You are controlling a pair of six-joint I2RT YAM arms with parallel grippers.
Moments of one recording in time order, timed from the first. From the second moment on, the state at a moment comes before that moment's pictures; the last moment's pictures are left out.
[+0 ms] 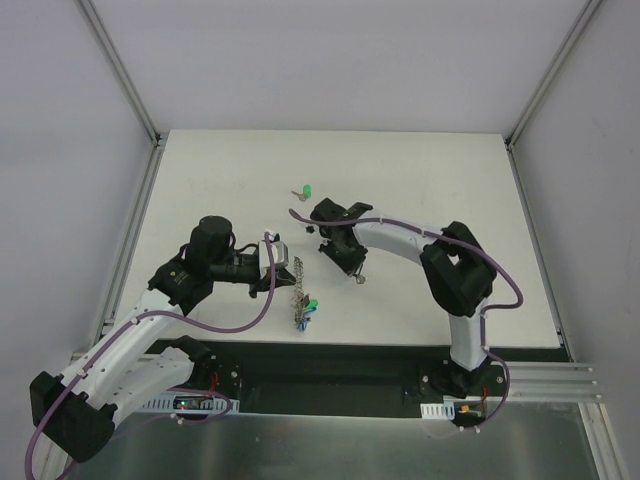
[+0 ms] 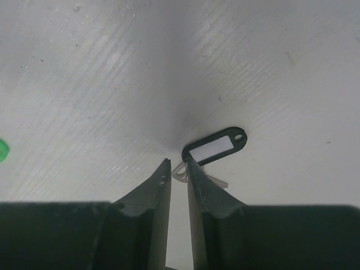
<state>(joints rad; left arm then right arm) -0.52 0.84 0.71 -0.42 0.86 0.45 0.82 1.98 1.44 -0.88 0.09 -0.01</state>
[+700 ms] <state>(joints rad) -0.52 0.84 0.71 -0.42 0.86 0.45 0.82 1.42 0.60 -0.04 0.12 0.04</state>
